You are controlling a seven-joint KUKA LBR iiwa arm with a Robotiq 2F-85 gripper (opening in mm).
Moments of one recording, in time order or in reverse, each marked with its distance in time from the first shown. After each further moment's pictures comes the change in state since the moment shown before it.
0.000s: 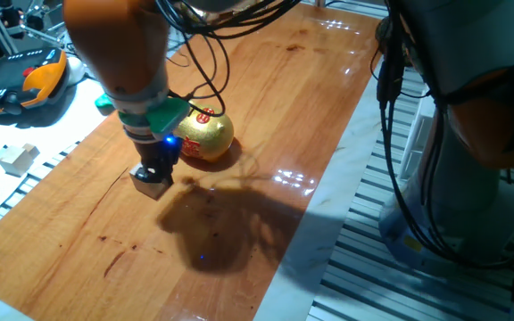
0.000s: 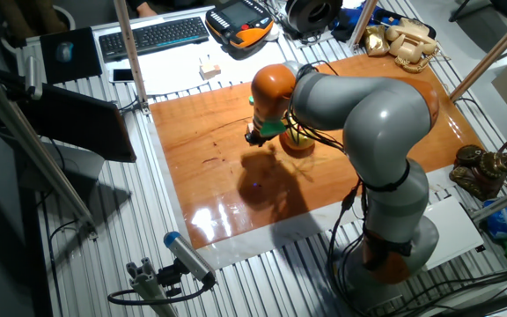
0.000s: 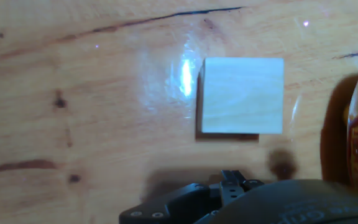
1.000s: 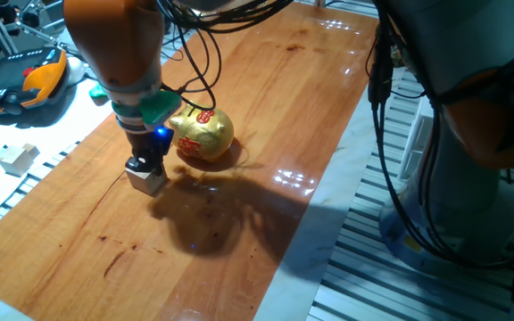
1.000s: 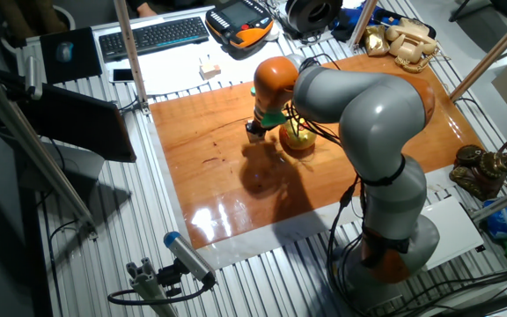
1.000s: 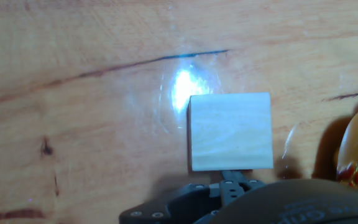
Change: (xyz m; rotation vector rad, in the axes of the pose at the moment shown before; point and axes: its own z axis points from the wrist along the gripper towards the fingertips) arm -0.041 -0.008 -0.004 0.003 -0.034 0.035
